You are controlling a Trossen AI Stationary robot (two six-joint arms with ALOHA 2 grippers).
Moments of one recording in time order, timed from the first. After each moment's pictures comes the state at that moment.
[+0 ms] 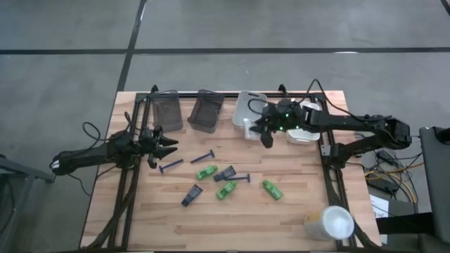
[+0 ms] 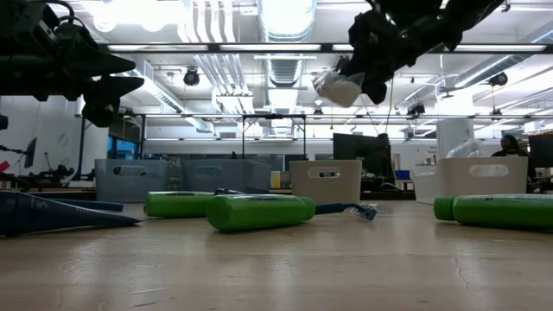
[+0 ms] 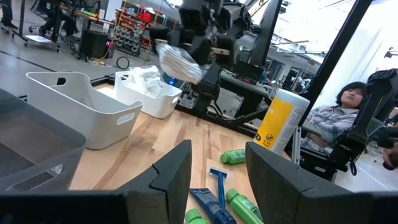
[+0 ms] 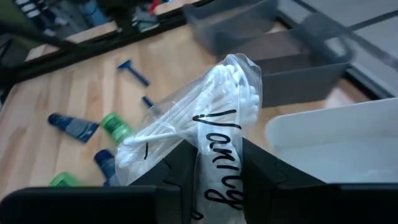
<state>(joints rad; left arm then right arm) 0.16 0.03 0.01 0.03 0.11 -0.37 -0.32 1.23 0.80 -0.07 -0.16 0.19</state>
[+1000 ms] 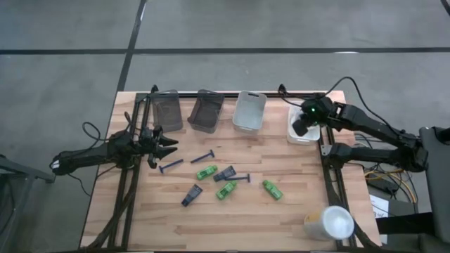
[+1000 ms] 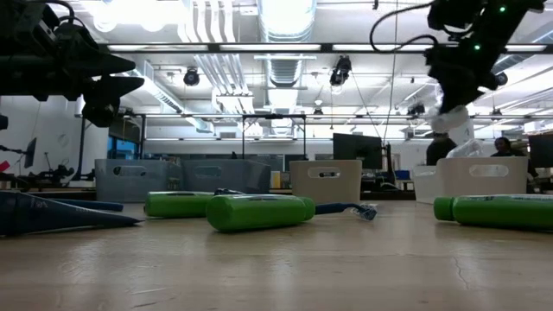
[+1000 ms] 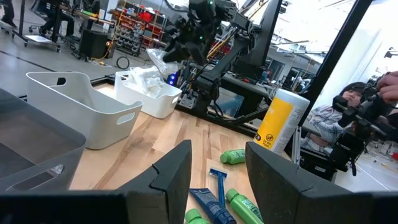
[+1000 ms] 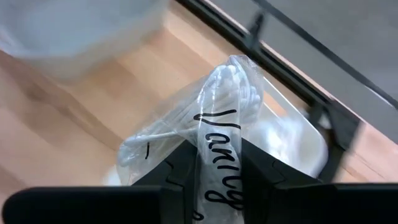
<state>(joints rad) 0.16 0.04 0.01 0.03 0.11 -0.37 -0.56 0.85 0.79 -0.94 0.35 0.23</state>
